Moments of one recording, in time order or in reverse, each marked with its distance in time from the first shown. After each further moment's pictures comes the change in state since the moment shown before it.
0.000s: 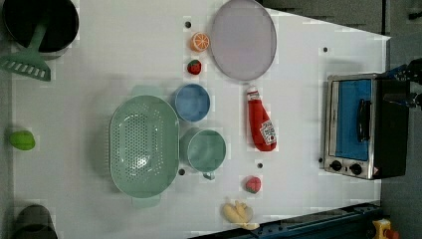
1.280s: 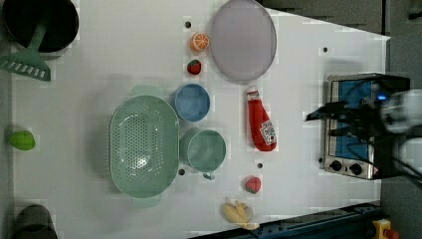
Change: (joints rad) arm -0.101 0.052 0.127 -0.415 0.014 0.279 -0.387
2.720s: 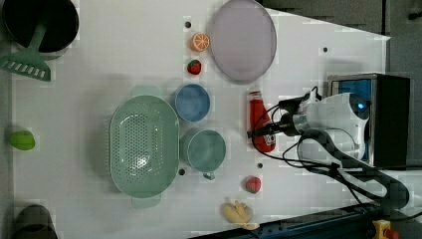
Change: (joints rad) arm 0.022 0.430 -0.005 -0.123 -0.072 0.493 -0.538
